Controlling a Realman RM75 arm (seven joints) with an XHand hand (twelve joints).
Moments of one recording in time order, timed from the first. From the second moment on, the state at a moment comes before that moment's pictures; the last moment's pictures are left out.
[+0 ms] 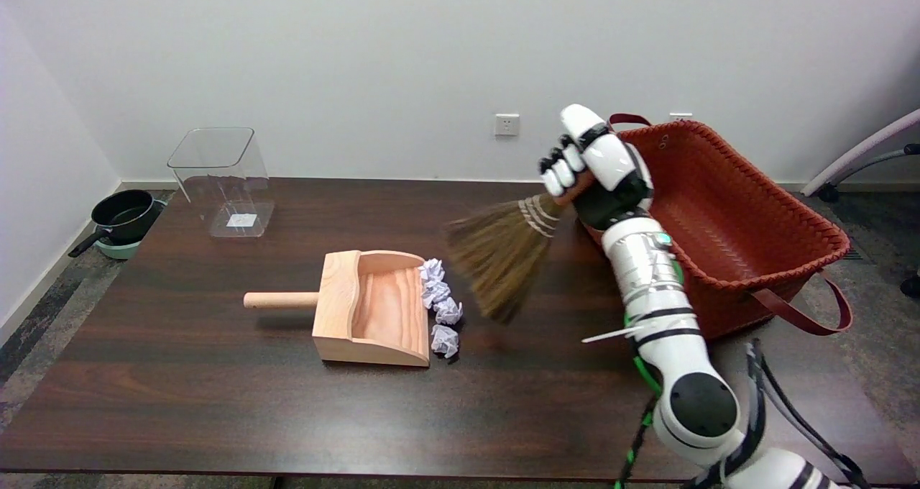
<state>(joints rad) -0.11 -1.27 1.31 -1.77 1.54 -0.60 -2.33</state>
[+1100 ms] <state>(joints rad) 0.07 -1.11 1.14 -1.41 1.37 -0.75 -2.33</state>
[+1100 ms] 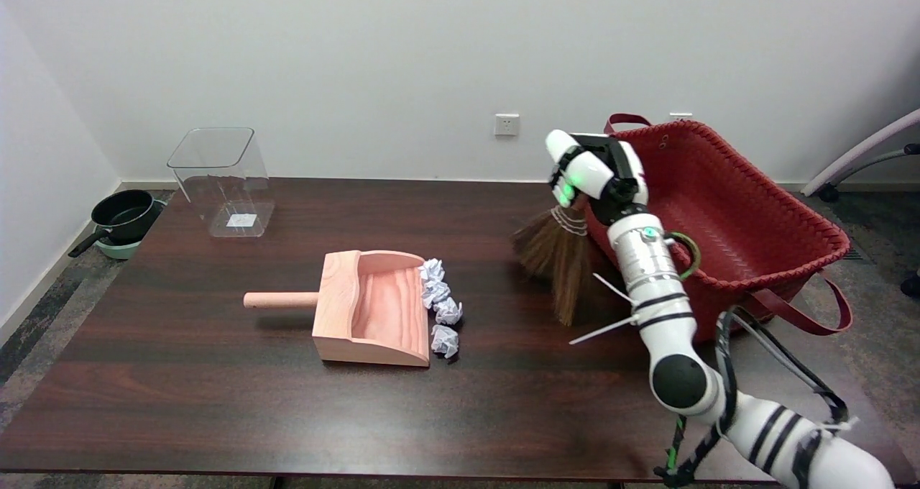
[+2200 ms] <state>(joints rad) 0.19 -1.43 1.47 -1.36 0.76 -0.19 -2.33</state>
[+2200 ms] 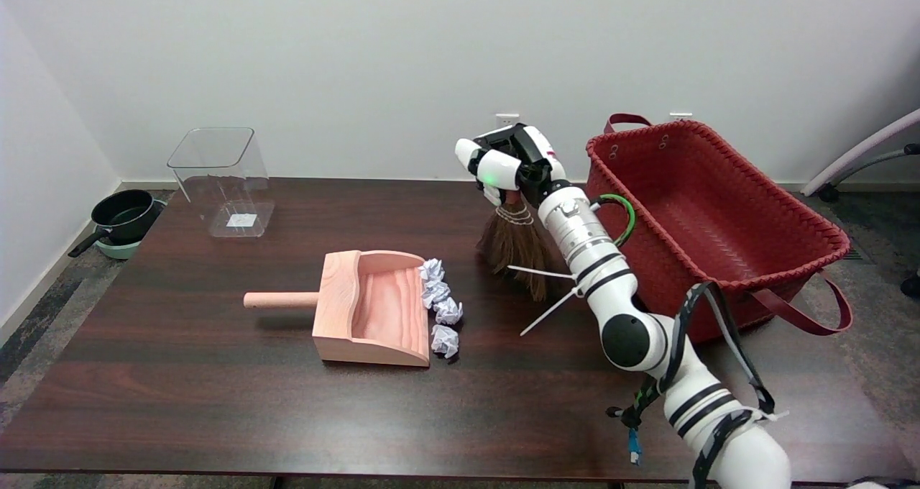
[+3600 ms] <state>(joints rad) 0.24 -1.97 1.71 -1.40 0.56 -0.03 -2.32</state>
